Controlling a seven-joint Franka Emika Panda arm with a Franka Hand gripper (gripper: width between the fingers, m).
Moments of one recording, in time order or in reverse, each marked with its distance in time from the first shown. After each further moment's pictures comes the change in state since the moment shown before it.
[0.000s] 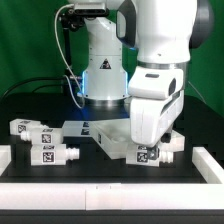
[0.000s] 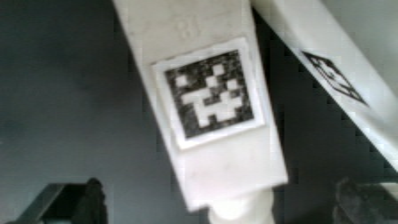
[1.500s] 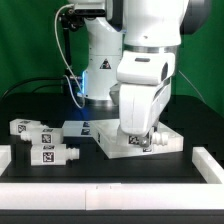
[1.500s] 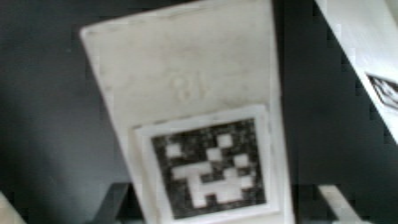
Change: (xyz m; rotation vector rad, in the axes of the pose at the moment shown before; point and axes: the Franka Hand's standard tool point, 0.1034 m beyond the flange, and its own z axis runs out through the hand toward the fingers) arm -0.006 0.031 -0.037 0.000 -0.018 -0.055
